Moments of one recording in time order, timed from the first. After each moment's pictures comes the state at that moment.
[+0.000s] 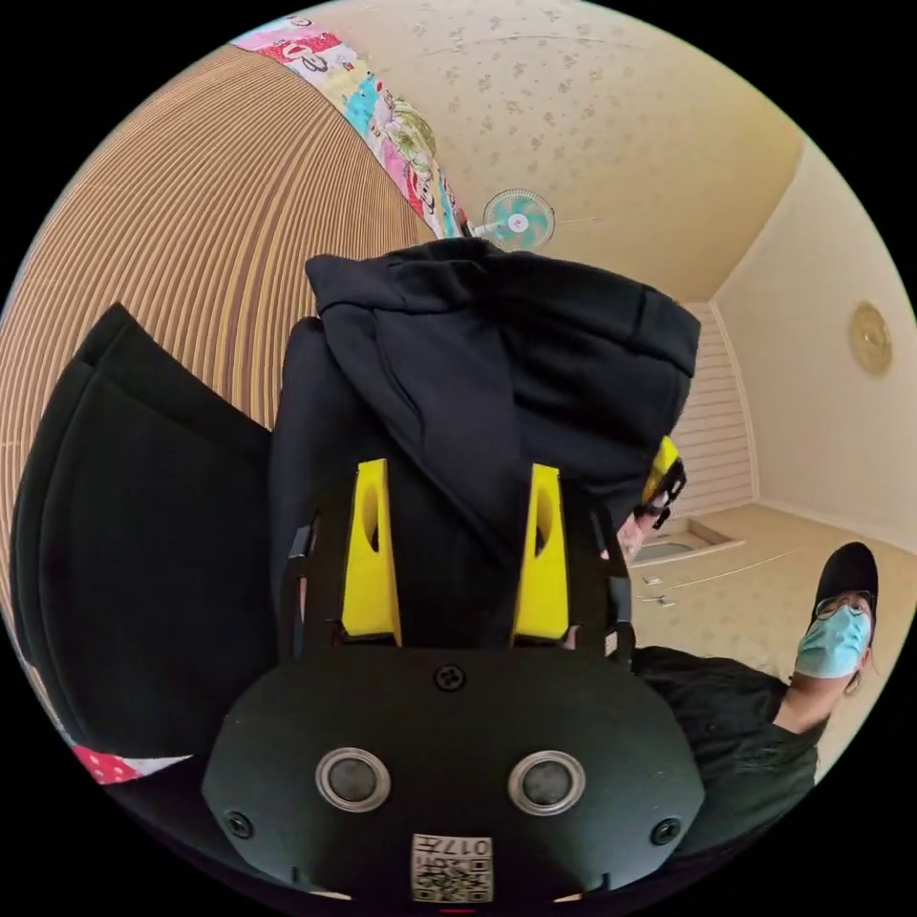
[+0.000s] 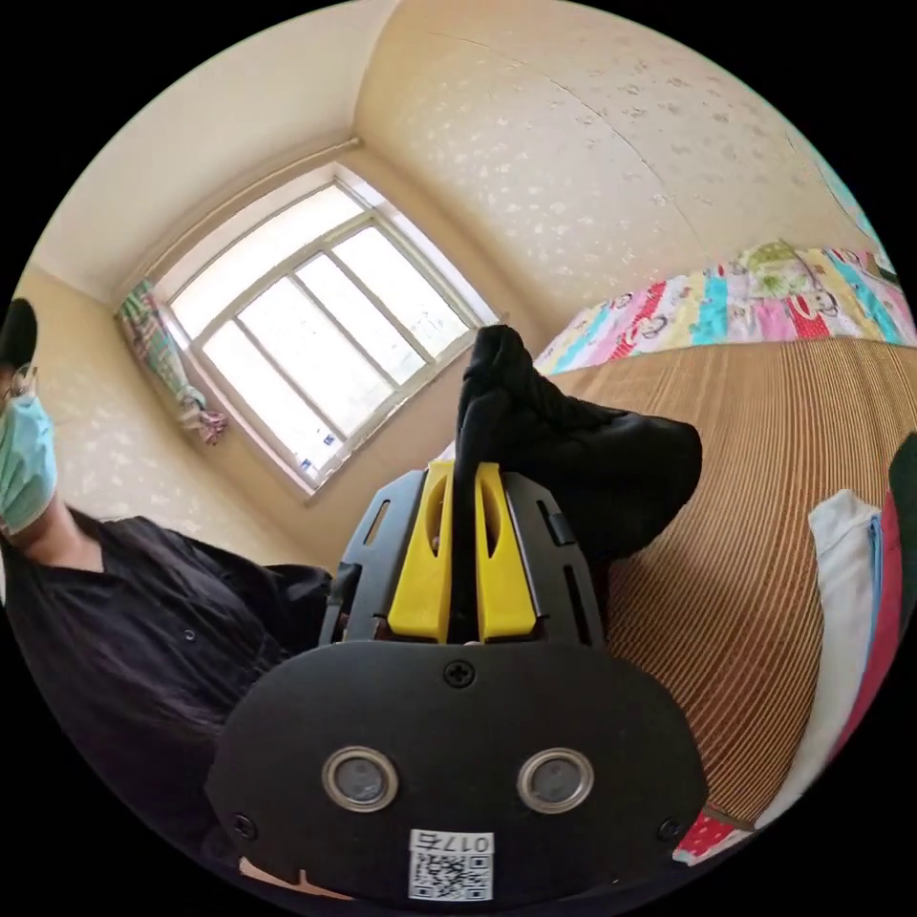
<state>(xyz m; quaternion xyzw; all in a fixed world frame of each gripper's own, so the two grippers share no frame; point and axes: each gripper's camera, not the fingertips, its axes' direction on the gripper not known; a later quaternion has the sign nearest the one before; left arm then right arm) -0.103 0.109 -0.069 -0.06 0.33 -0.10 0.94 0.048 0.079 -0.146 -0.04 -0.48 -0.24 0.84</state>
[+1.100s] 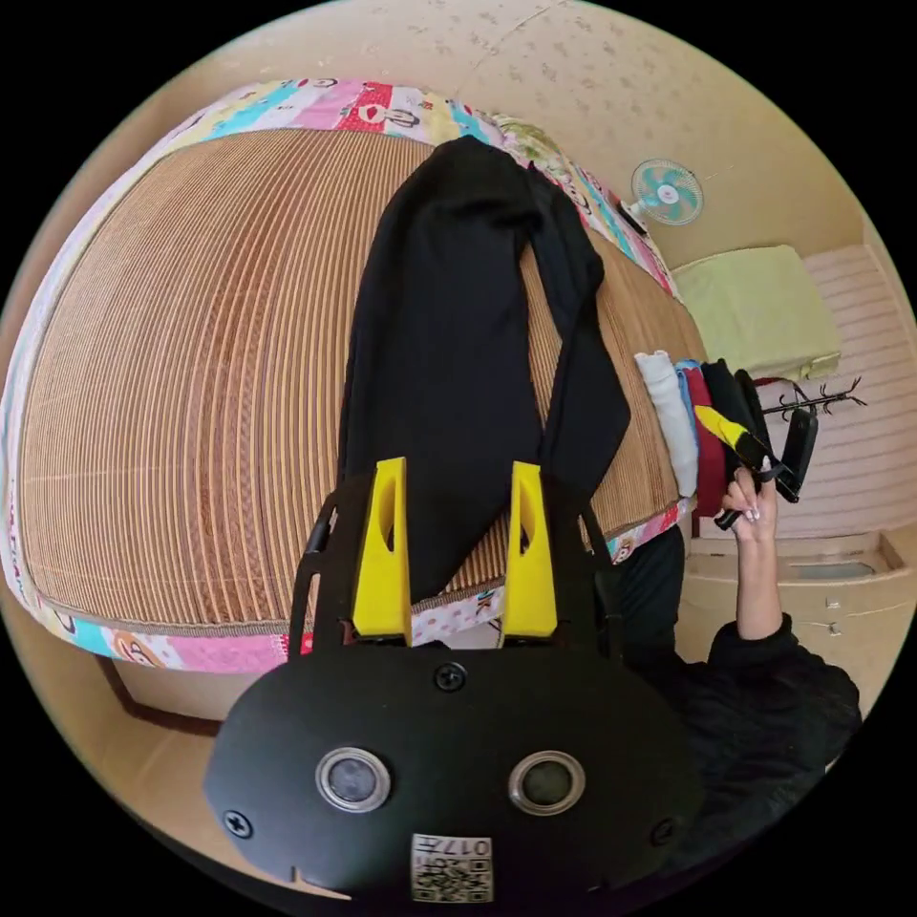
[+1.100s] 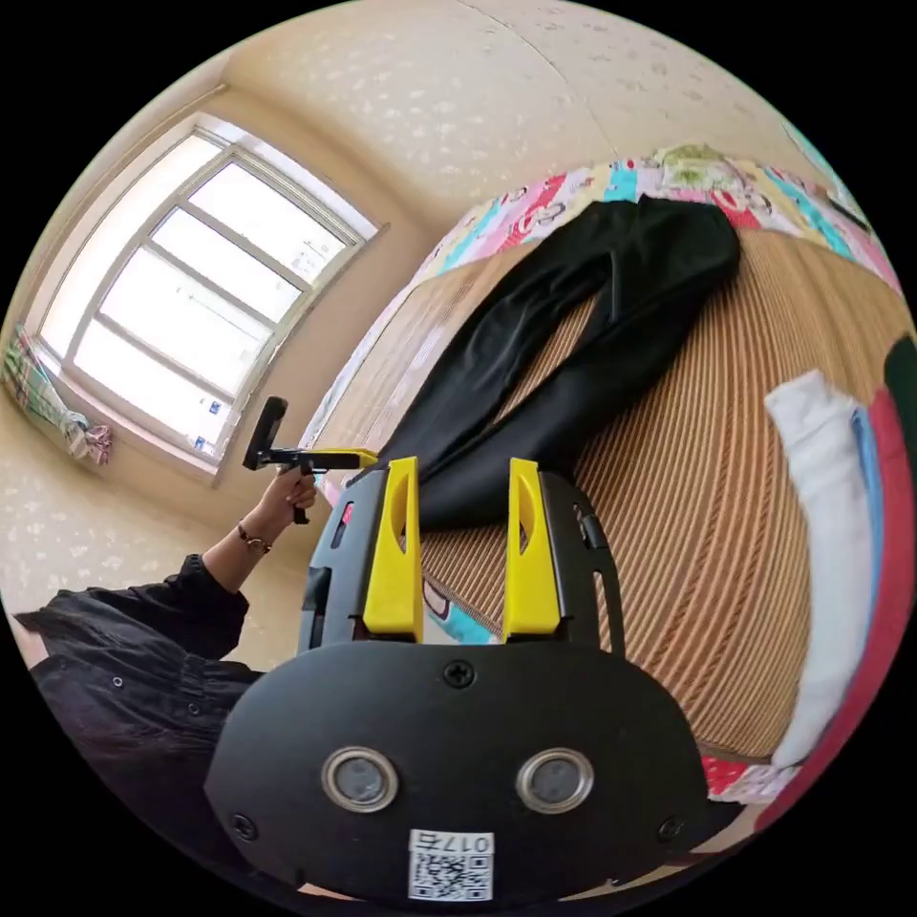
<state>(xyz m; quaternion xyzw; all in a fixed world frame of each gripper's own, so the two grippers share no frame) -0.182 0.102 -0.077 -0.13 -0.04 -0.09 0.99 0.125 0.107 0.035 -0.25 -0.30 -0.14 0.91</state>
